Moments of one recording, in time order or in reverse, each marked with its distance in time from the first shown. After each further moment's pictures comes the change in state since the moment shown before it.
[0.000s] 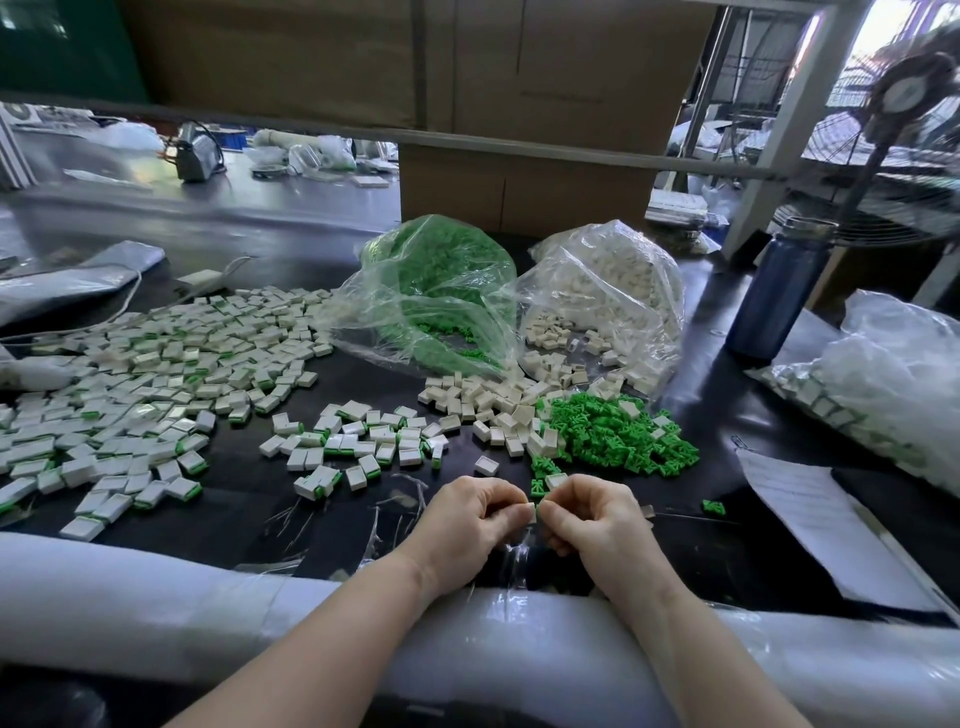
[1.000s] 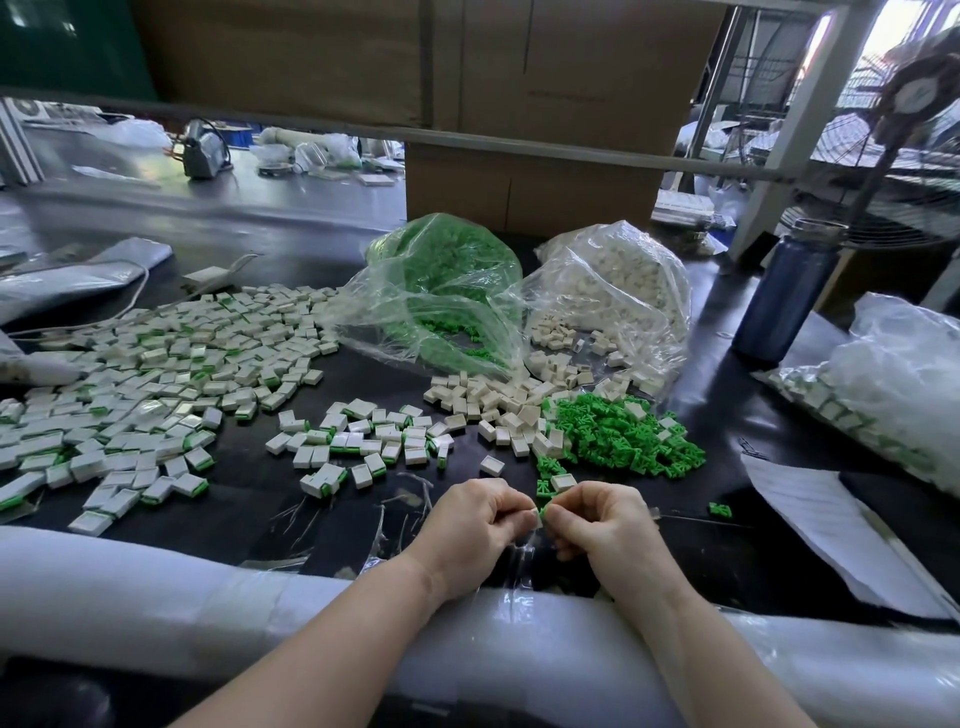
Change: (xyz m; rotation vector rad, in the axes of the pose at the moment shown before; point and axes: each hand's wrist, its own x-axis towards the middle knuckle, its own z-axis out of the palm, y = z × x) left_hand 0.000 0.000 0.004 0.114 0.061 0.053; right_hand 0.000 0.001 0.000 0.048 0.008 0.058
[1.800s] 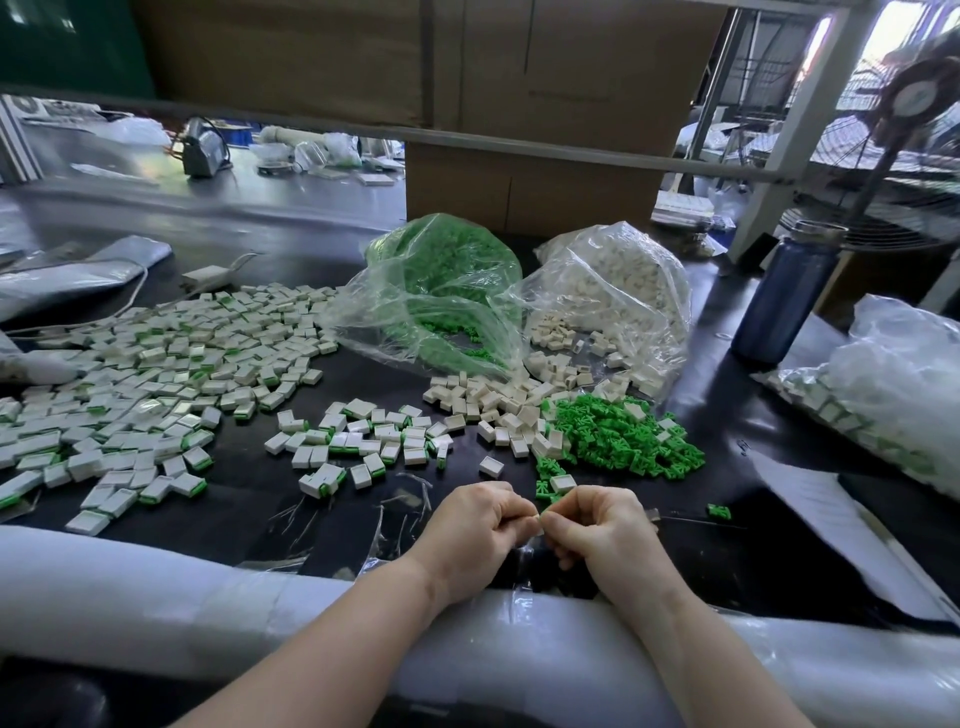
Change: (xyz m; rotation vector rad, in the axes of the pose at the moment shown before) left_hand -0.001 0.002 0.000 0.062 -0.020 0.047; right_hand -0.002 -0.002 0.001 -0.040 -0.028 0.001
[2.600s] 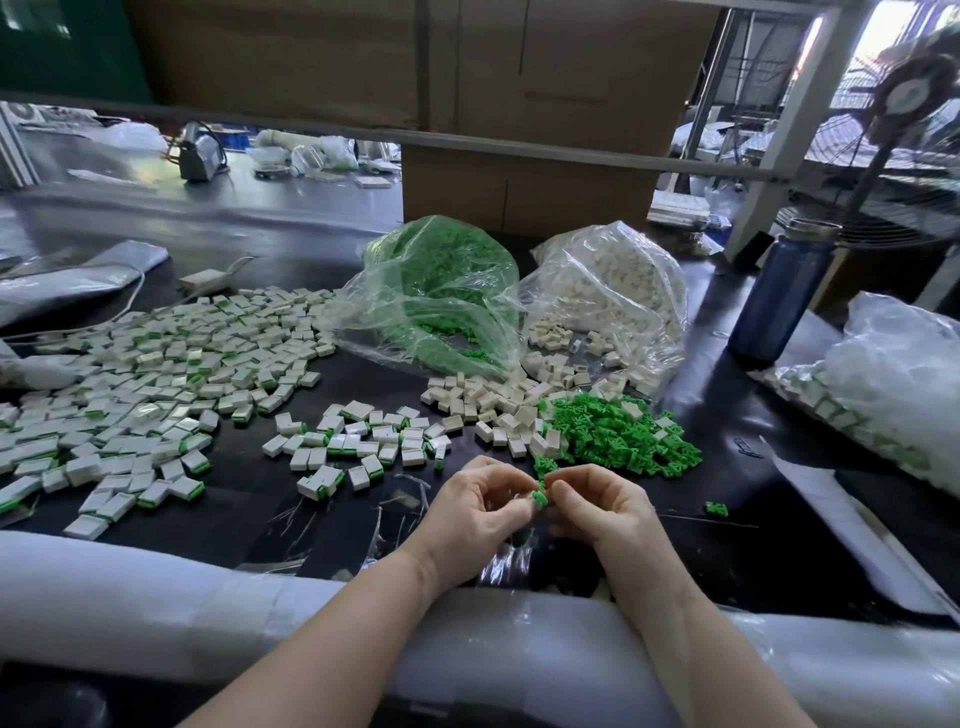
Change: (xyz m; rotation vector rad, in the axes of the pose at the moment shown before) left_hand 0.001 0.008 -0.005 -0.404 0.057 -0.122; right_hand 0.002 0.005 -0.004 0.327 0.012 -0.064
